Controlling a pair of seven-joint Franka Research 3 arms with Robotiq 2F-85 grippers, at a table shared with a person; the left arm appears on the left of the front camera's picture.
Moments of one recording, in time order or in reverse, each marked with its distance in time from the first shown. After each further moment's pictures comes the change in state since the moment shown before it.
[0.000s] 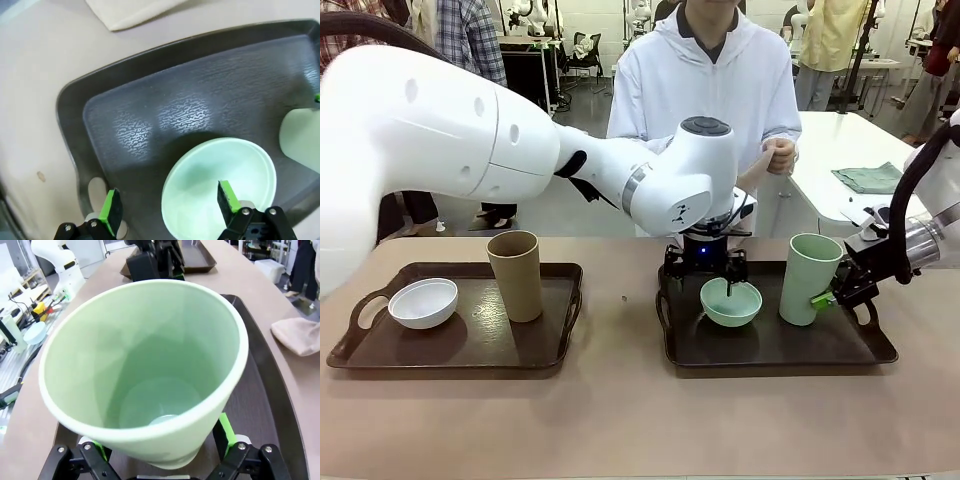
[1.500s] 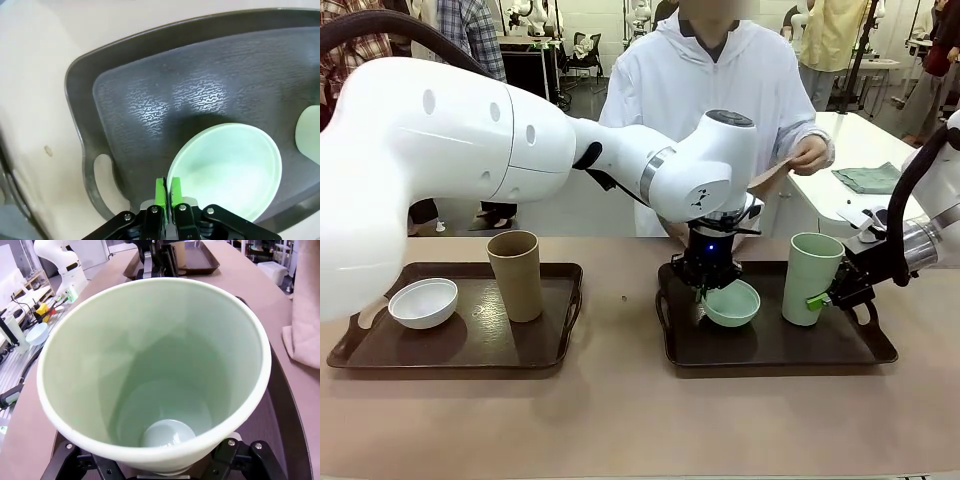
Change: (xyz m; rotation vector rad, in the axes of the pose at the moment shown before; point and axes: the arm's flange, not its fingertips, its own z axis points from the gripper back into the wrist) left arm 0.003 -0.013 0.008 0.098 0.104 0.048; right arm -0.003 0.000 -0.003 0.012 -0.012 0.002
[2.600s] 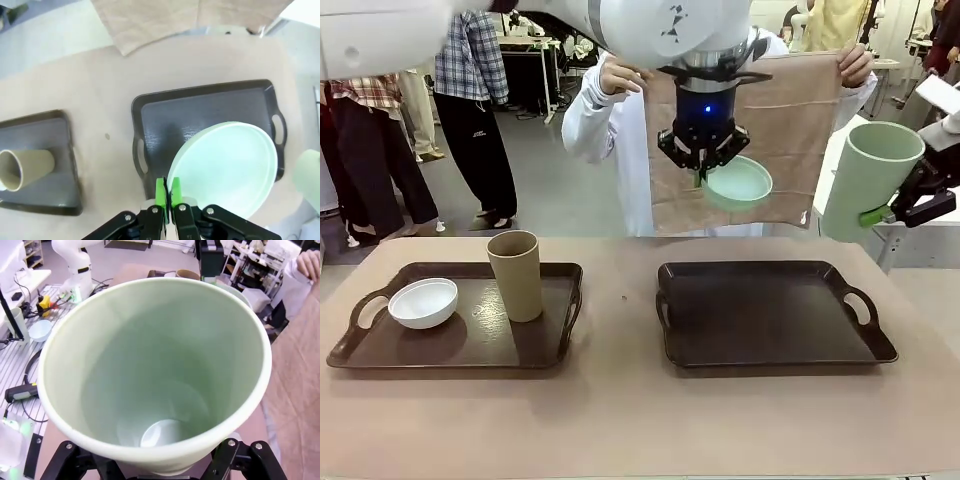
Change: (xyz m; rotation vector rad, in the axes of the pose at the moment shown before) left arm -0.029 0.037 0.236 -0.059 -0.246 0.139; right arm 0.192 0.110 0.100 -0.127 0.075 0.291
